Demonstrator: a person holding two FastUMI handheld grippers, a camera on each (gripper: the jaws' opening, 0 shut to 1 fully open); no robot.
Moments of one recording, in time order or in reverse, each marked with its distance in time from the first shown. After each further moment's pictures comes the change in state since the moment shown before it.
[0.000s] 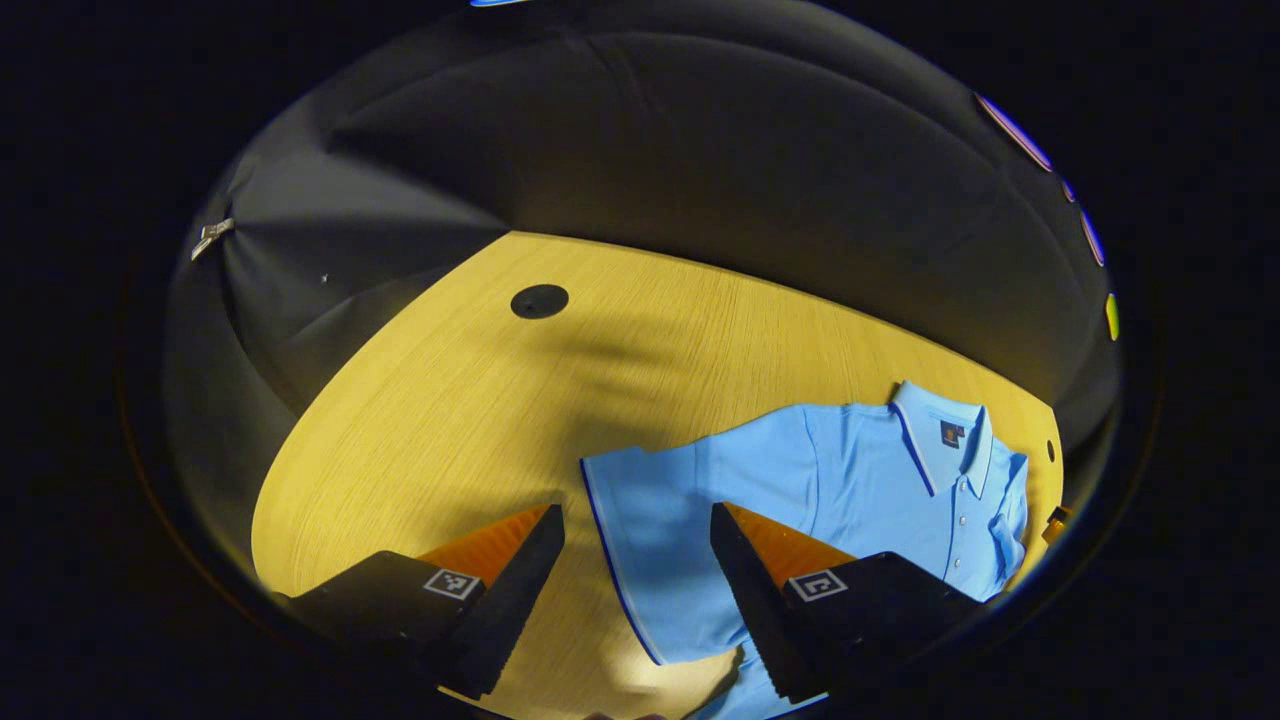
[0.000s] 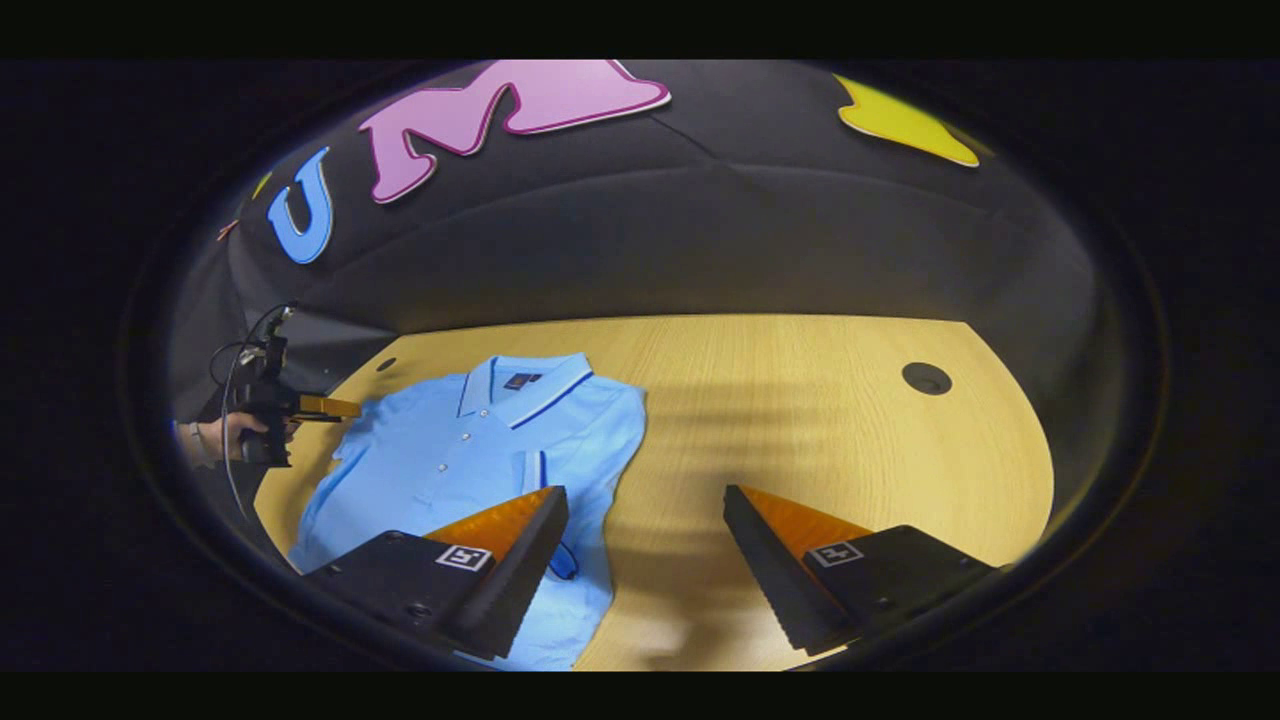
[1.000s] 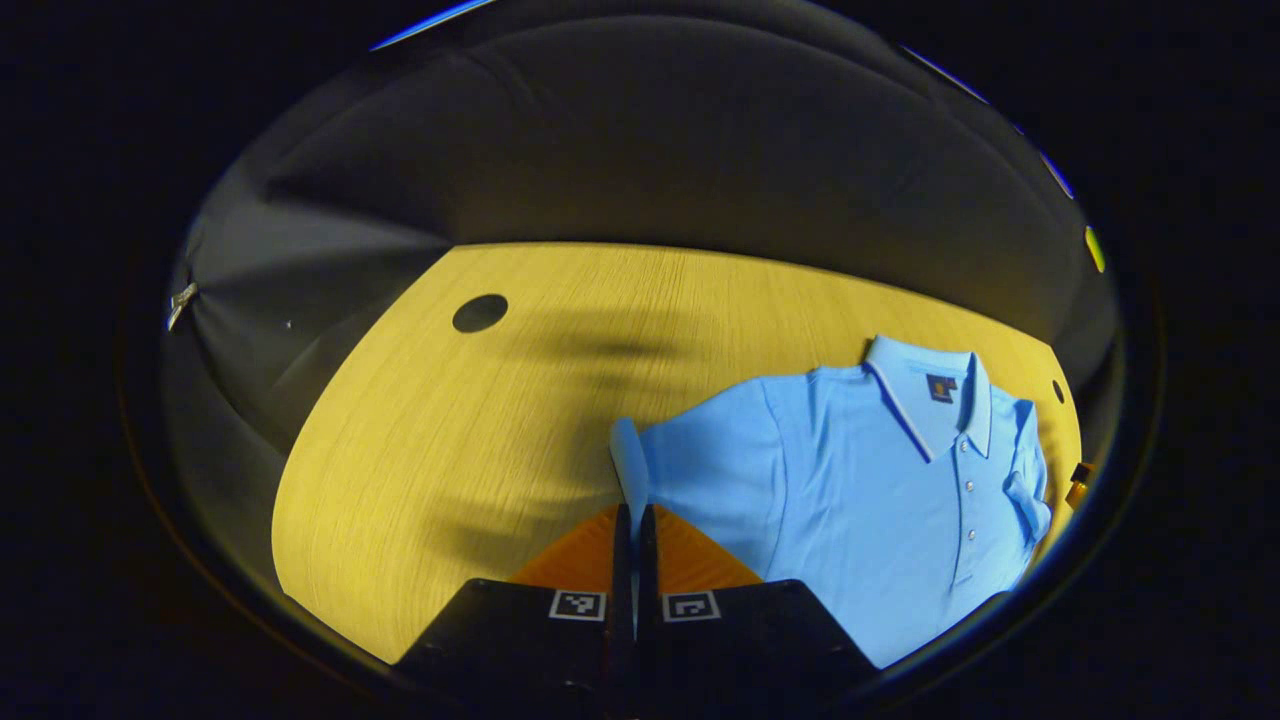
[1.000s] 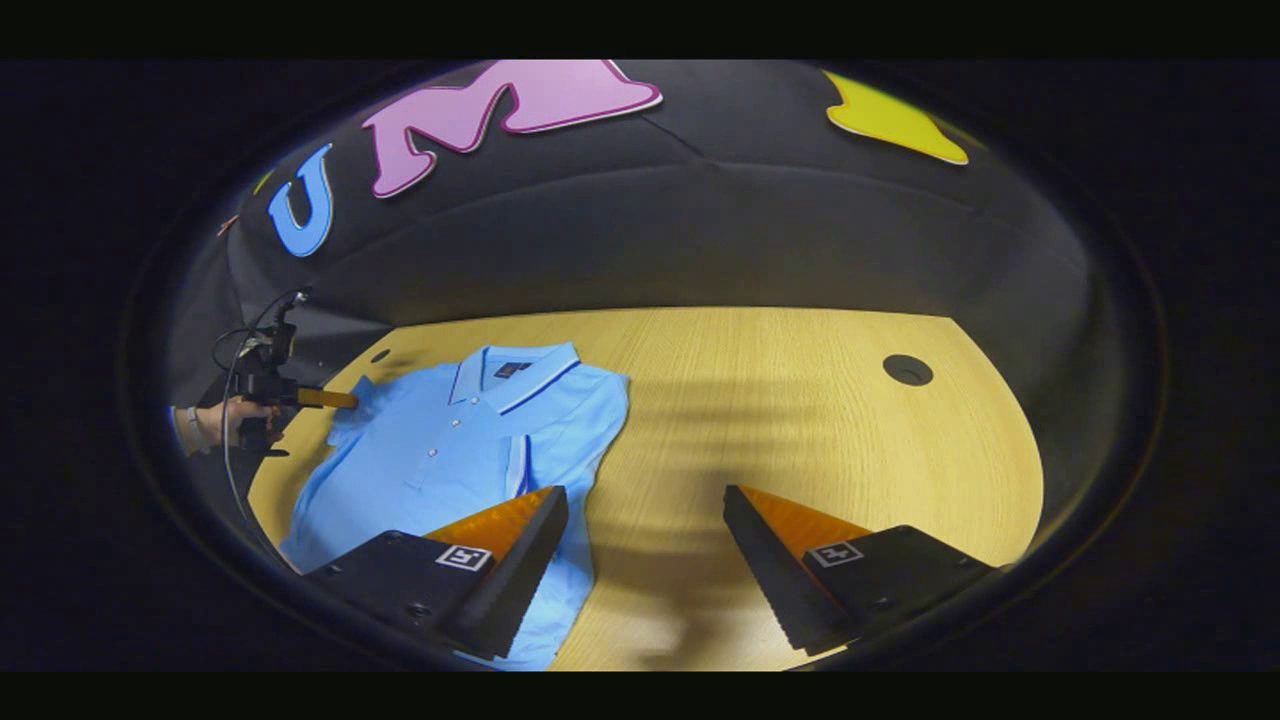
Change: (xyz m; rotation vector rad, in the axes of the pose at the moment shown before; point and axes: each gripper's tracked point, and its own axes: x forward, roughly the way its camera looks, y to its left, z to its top) left arm -0.006 -0.036 0.011 0.167 -0.010 -0.030; right arm -0.012 -0.011 -0.008 -0.003 0.017 -0.024
